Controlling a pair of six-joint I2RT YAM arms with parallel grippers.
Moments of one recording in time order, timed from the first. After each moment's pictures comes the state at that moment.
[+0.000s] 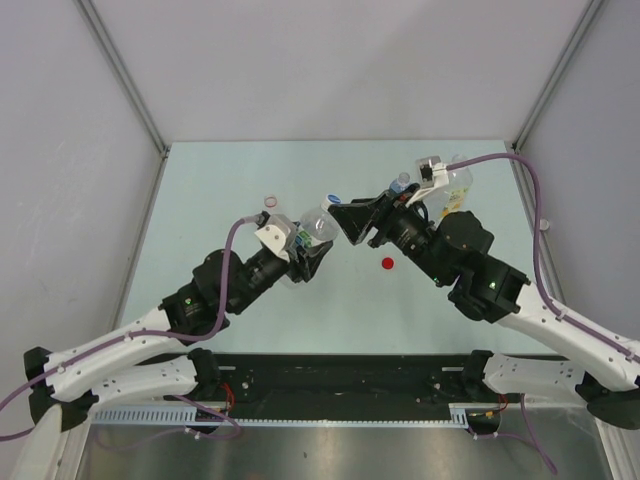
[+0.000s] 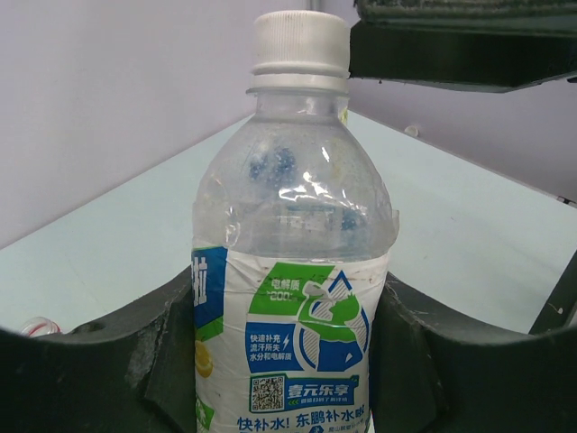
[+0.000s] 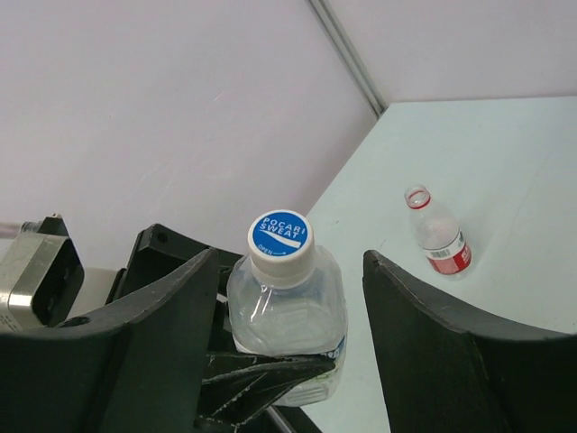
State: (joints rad) left arm -1.07 0.82 0.83 0.07 -0.28 0.05; right arm 1.03 1.00 1.16 -0.03 0.27 0.59
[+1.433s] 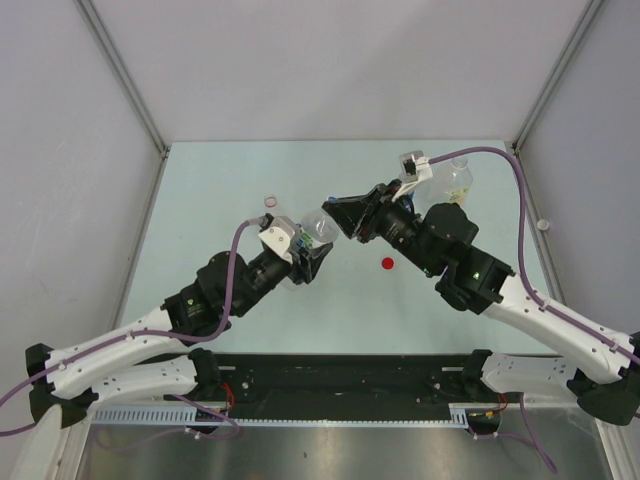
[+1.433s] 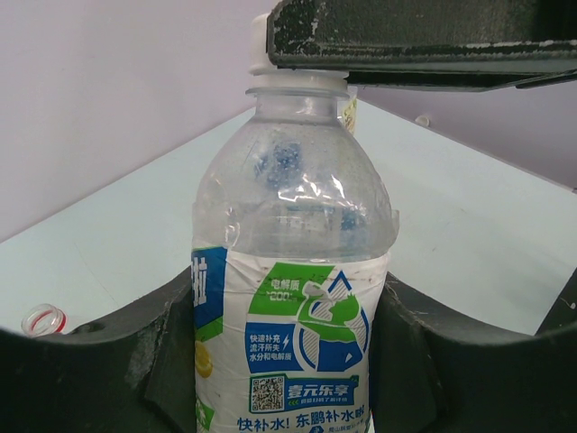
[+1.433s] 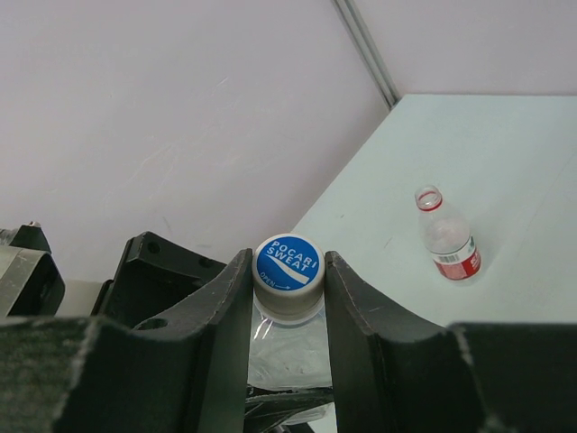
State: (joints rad) left arm -1.10 0.83 0.83 0.05 -0.33 0.06; right arm 0.98 1.07 1.16 0.03 0.17 0.58
